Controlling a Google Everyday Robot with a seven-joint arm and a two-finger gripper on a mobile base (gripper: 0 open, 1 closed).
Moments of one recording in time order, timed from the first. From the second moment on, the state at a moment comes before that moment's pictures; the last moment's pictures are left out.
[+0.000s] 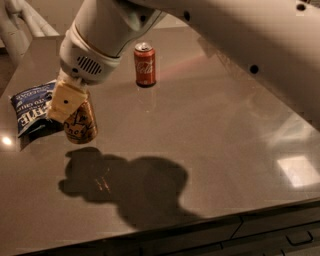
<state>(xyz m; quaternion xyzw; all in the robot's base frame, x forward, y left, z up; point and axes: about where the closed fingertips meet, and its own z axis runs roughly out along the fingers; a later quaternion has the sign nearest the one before) 0.457 0.178 0.973 -0.70 0.62 0.23 0.26</state>
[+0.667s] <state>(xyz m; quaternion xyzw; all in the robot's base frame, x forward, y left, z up) 0.468 0.231 0.956 -0.72 0.61 0.23 0.25</state>
